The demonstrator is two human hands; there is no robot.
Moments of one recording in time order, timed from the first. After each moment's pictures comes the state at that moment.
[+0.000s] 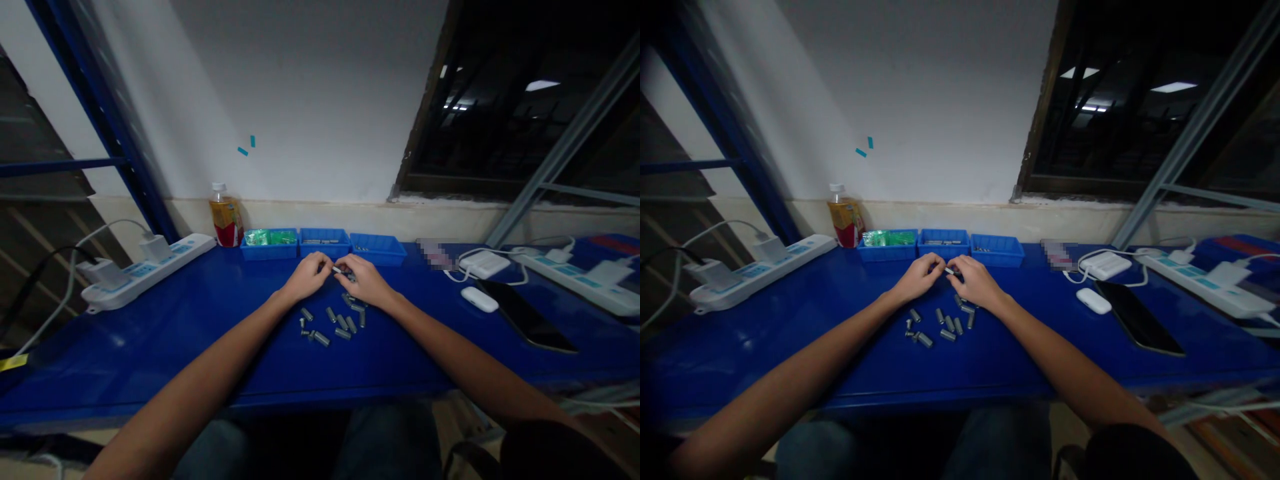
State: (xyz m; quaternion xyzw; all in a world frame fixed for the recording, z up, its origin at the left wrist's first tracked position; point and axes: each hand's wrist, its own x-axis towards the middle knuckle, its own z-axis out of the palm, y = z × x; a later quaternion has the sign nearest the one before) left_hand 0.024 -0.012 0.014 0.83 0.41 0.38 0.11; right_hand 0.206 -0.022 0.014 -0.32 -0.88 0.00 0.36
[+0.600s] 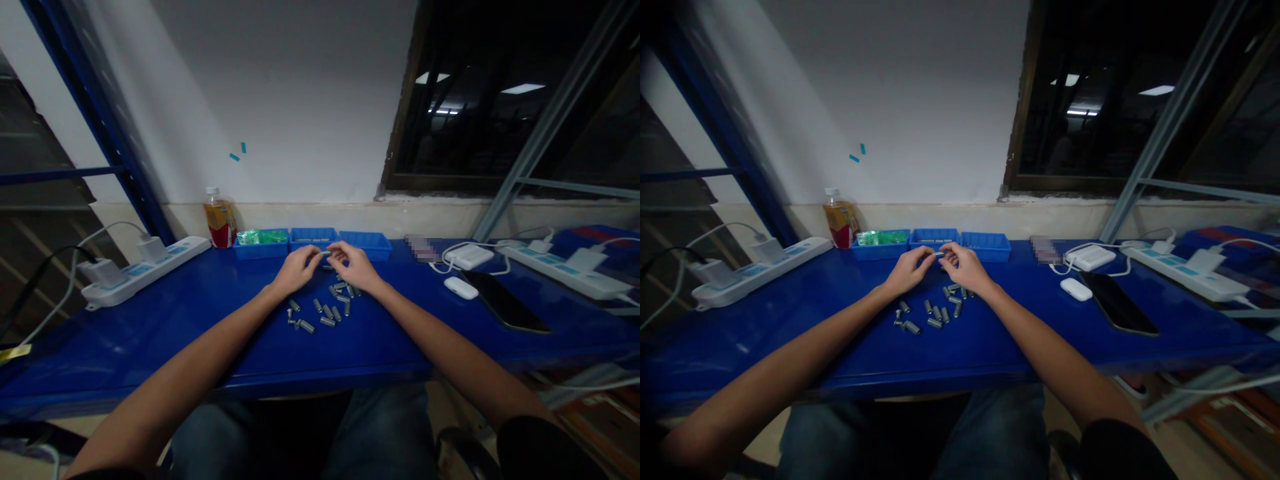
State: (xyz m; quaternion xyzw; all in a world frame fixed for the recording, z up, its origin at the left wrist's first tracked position) left_hand 0.030 -0.021 0.018 0.83 0.39 0.39 0.05; right_hand 0.212 -0.016 0.020 -0.32 -0.81 0.15 0.46
